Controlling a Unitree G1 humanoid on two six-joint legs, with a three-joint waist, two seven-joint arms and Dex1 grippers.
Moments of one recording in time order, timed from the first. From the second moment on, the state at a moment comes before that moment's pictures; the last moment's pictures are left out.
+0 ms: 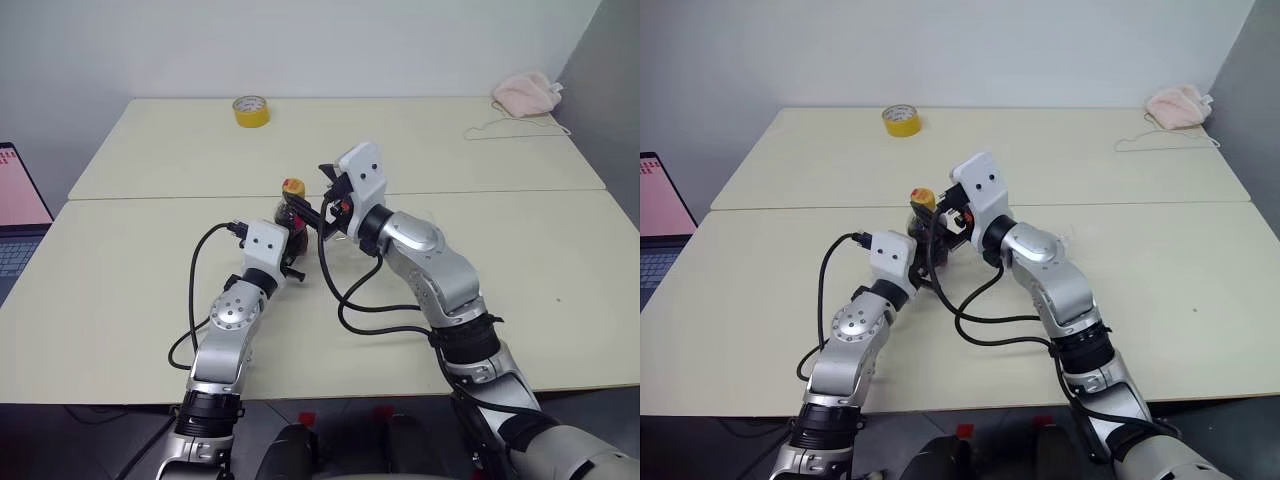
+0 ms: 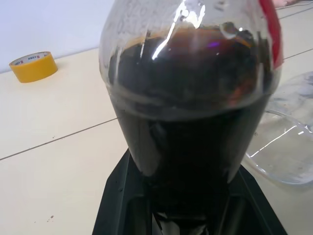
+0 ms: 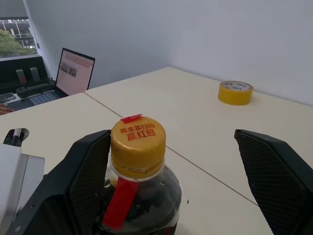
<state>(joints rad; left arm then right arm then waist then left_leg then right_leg) -0.27 0.19 -0.04 -0.08 0.00 0.22 -0.25 -0.71 -0.04 0.22 -0.08 0.18 0.54 0.38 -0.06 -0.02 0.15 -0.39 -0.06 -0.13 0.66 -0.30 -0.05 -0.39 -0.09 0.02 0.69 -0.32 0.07</state>
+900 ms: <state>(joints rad) -0.27 0.19 -0.01 -0.07 0.00 0.21 -0.23 -0.71 -0.02 0.14 -0.23 0.32 0.78 0.36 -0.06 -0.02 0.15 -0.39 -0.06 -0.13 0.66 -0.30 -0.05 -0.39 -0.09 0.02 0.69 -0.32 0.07</state>
